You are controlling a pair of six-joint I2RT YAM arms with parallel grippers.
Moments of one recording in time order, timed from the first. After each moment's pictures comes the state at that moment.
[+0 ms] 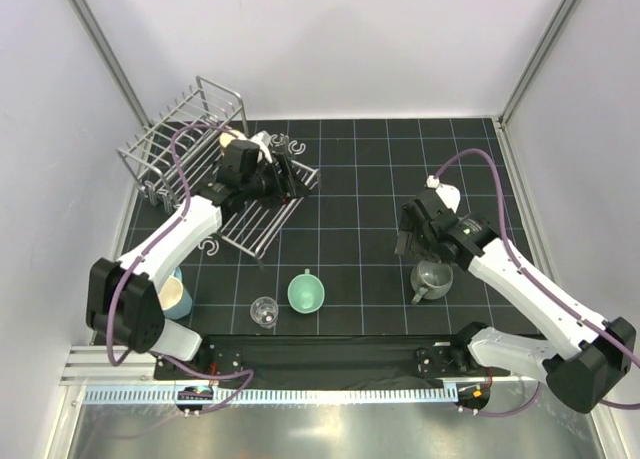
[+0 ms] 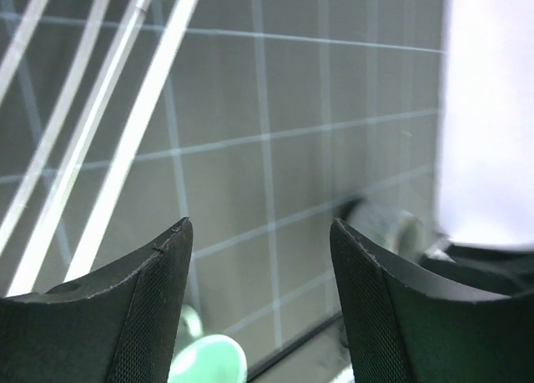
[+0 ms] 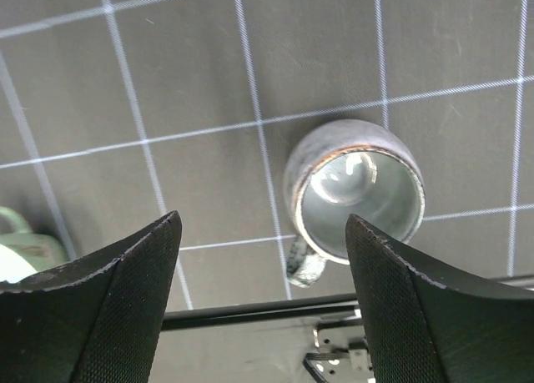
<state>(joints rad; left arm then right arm) -0.43 1.47 1.19 -0.37 0.26 -0.70 0.61 1.08 1.01 -0.99 0.37 0.73</state>
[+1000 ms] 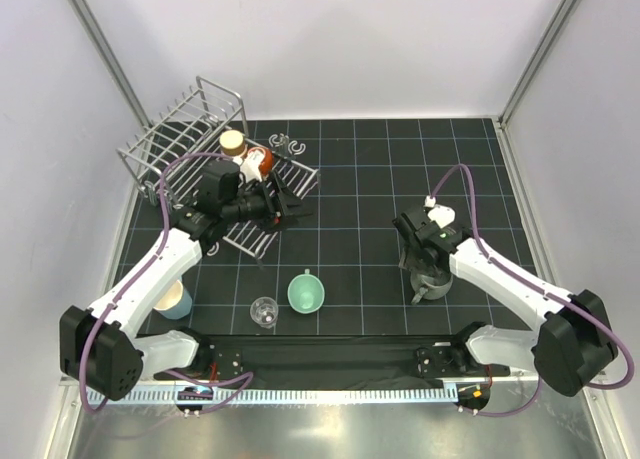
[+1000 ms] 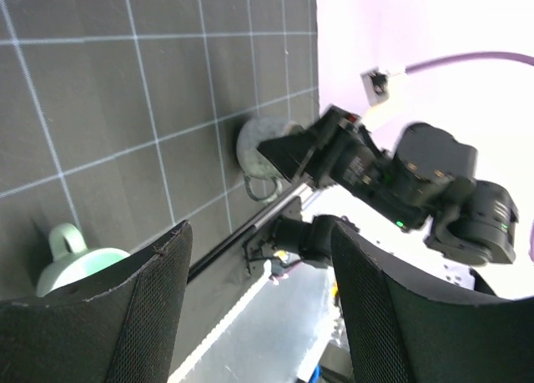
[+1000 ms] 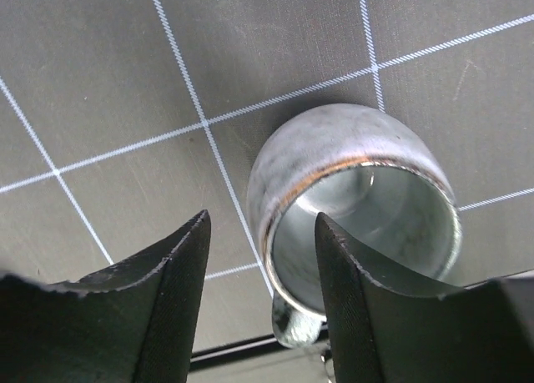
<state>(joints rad) -0.43 1.20 0.98 -0.30 0.56 -0.92 0.57 1.18 0.80 -0.86 0.38 0.85</state>
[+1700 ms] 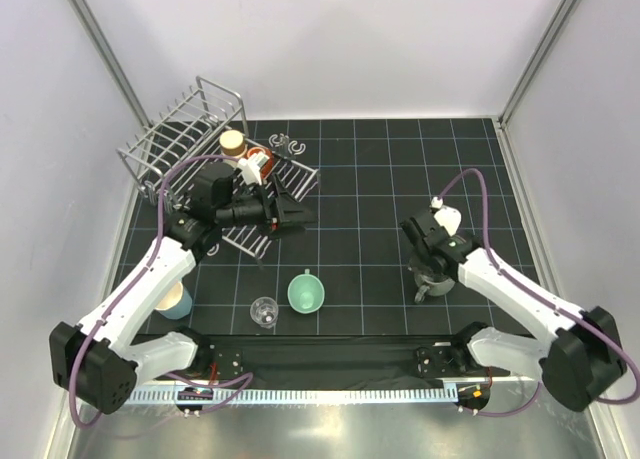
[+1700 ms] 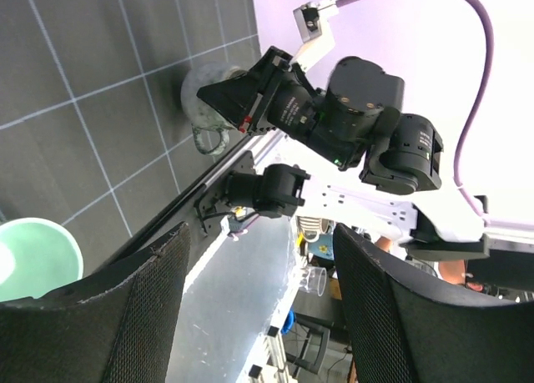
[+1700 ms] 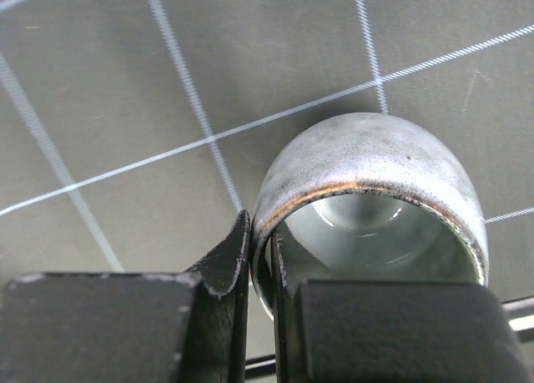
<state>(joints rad) -0.44 1.13 0.98 -0.29 0.73 -0.98 0.56 1.14 0.74 -0.78 0.39 0.86</state>
